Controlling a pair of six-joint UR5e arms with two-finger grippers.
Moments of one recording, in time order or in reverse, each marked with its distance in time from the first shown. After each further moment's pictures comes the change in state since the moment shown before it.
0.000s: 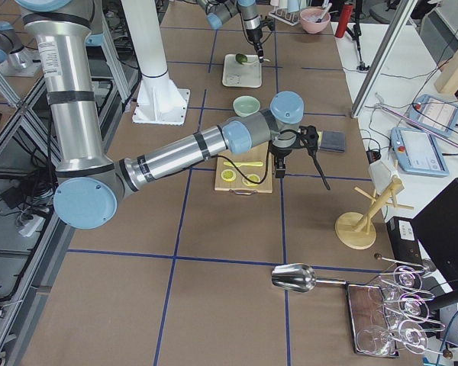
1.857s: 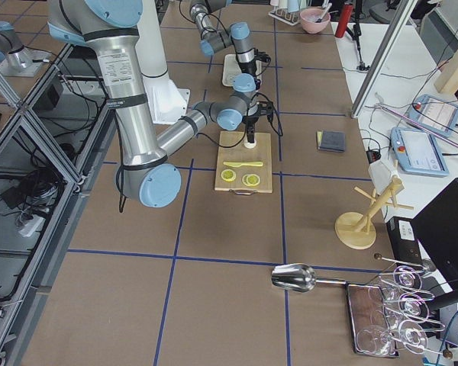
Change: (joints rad) left arm 0.186 -0.308 0.324 -0.105 0.100 -0.424; right arm -0.633 0.135 -0.045 0.299 -0.537 0.622
